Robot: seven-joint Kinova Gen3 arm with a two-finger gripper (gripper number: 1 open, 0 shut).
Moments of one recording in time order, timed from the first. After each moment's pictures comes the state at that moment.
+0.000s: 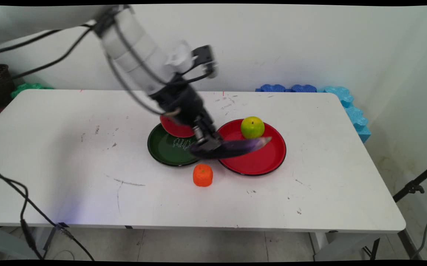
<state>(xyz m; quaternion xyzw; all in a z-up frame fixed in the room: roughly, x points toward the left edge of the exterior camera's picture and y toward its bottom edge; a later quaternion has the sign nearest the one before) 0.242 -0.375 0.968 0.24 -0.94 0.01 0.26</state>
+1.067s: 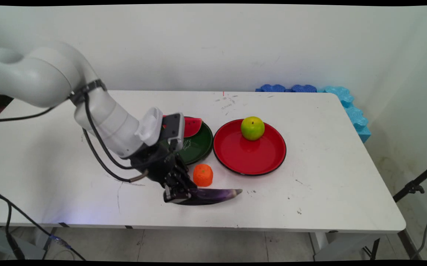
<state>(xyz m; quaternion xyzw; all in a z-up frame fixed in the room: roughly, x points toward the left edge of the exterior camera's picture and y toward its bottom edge) 0.279 -0.306 0.866 0.21 -0.95 0.01 0.24</state>
